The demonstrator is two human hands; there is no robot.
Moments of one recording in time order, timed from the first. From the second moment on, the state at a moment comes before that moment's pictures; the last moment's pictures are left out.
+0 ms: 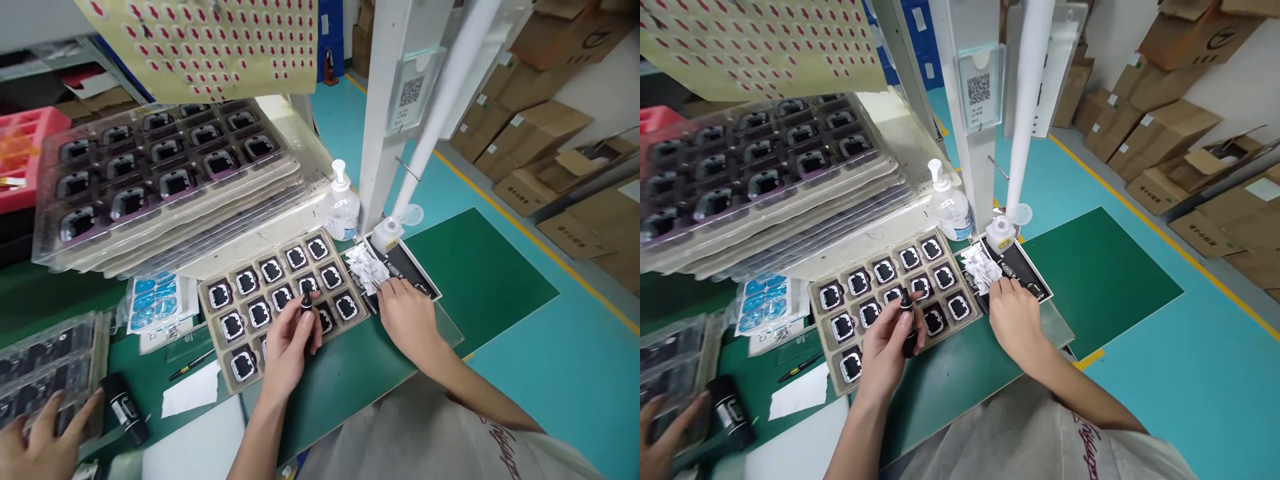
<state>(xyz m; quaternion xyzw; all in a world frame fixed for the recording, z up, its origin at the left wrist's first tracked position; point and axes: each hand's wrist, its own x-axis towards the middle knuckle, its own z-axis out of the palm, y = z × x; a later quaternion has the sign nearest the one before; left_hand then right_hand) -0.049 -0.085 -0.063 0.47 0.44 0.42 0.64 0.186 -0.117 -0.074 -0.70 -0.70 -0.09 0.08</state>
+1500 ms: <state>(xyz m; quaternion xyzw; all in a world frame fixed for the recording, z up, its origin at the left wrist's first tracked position) -0.074 -0.071 -0.054 0.63 0.47 0.43 0.44 0.164 -0.052 -0.026 -0.39 -0.76 0.40 0.33</state>
